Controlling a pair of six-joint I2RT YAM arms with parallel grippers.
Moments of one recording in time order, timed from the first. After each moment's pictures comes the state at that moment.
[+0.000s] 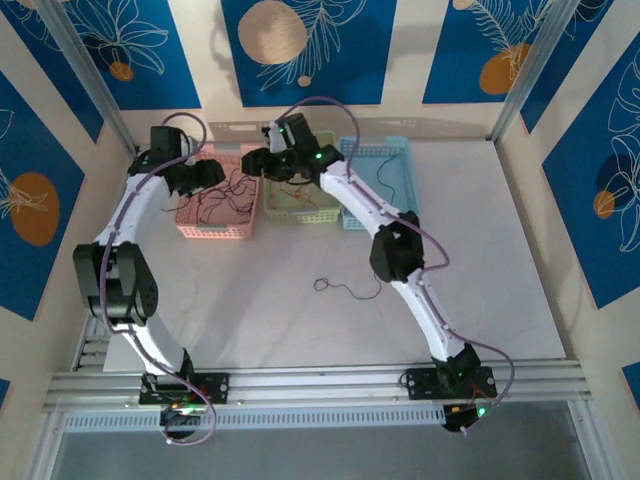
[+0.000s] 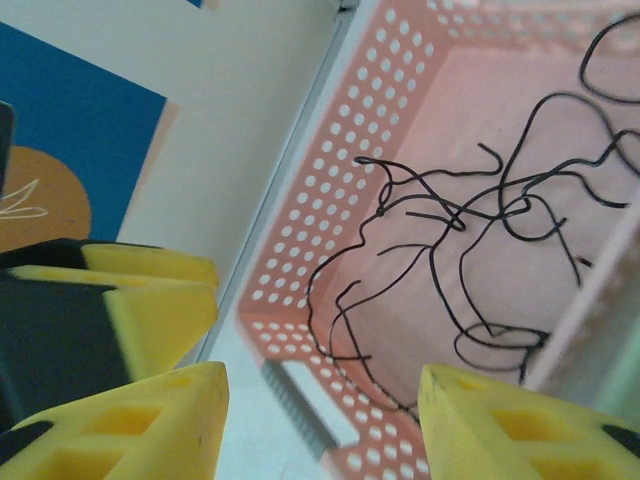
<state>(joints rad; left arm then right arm) 0.00 1.70 1.52 -0.68 0.28 -0.37 0.63 2.48 2.51 -0.61 -0.53 0.61</state>
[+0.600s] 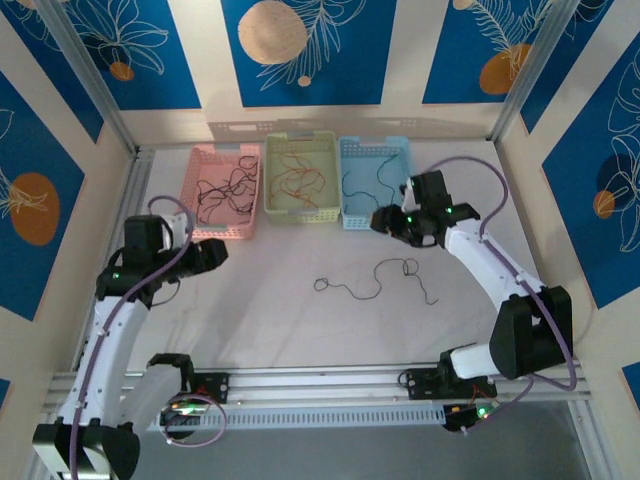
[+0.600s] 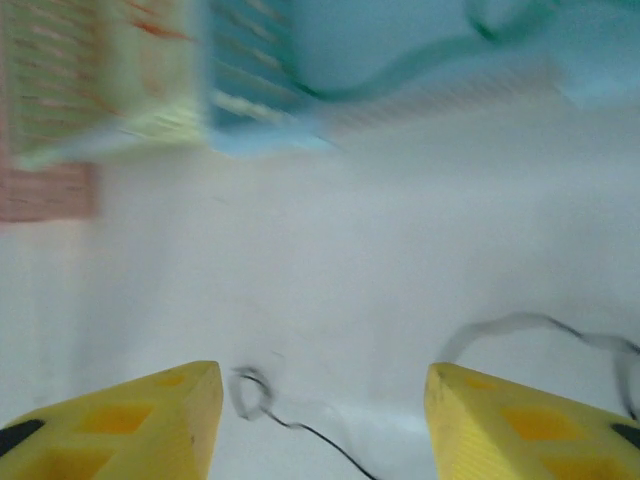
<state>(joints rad) -0.05 0.85 0.84 -0.81 0.48 -0.34 0.23 1.37 1.01 -0.66 -0.31 0.53</state>
